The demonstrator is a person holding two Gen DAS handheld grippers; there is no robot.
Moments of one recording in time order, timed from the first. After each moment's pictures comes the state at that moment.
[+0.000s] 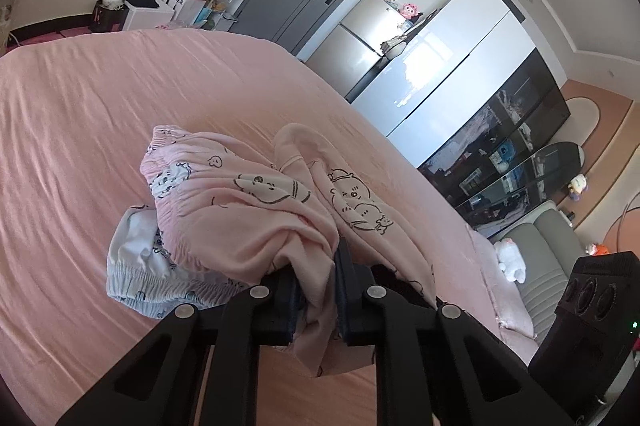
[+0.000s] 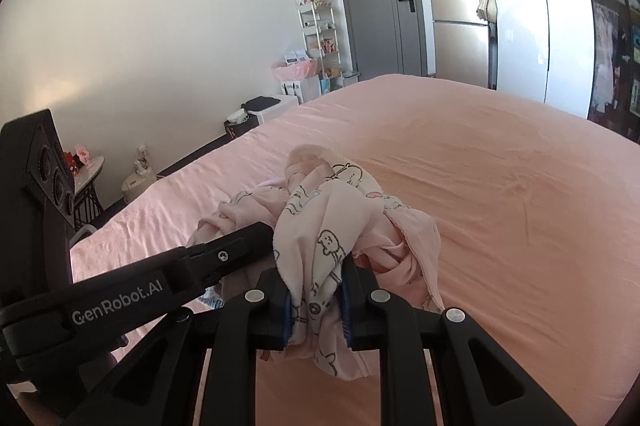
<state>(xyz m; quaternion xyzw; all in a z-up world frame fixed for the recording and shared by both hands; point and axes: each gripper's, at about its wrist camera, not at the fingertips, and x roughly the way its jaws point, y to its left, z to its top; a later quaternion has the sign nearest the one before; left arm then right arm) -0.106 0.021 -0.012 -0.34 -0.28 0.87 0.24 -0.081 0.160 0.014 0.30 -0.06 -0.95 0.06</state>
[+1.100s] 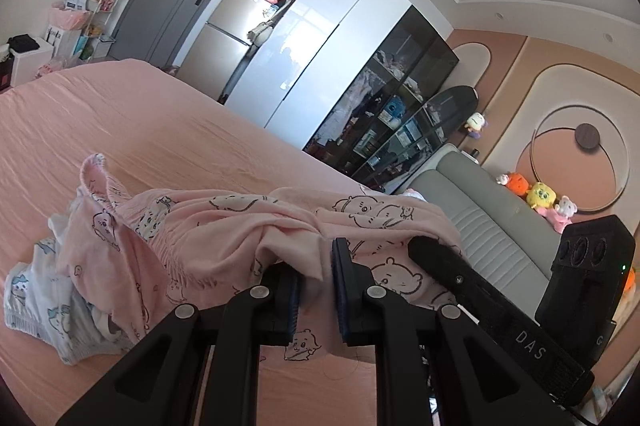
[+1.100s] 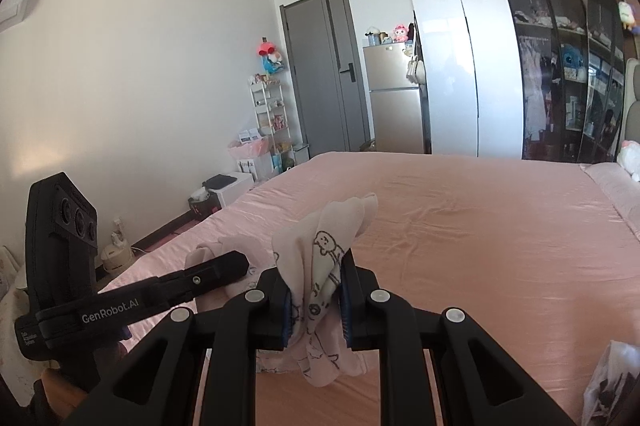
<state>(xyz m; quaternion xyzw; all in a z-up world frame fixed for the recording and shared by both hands) -0.027 0.105 0.072 -0.29 -0.20 0.83 0.43 0.071 0.254 0.147 0.19 -0.08 -0.98 -0.03</state>
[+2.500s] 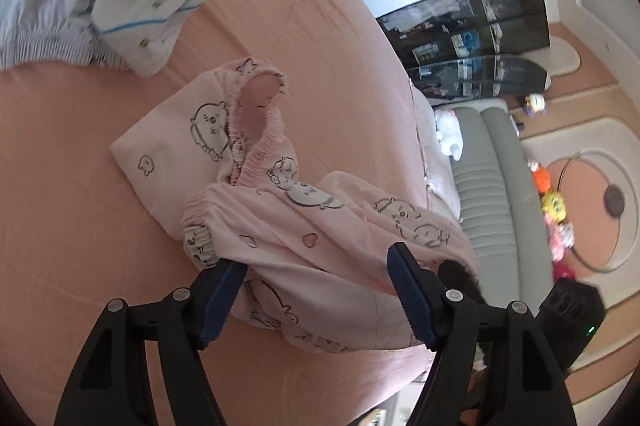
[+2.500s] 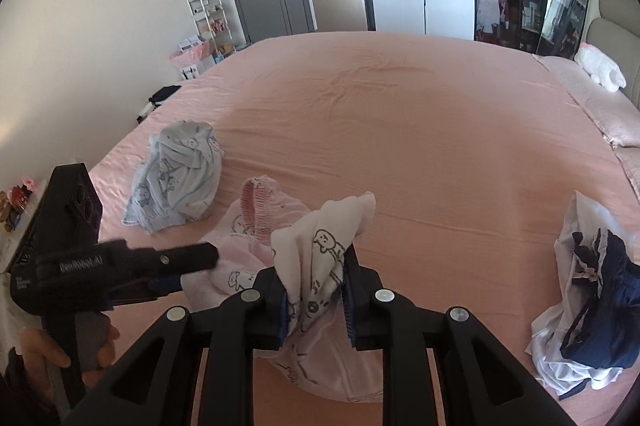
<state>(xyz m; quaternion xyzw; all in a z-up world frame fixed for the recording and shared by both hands) -0.002 0.101 -0.087 -0.57 -0.32 0.67 0.37 0.130 0.302 0.019 0.38 -0.11 -0.91 -0.11</state>
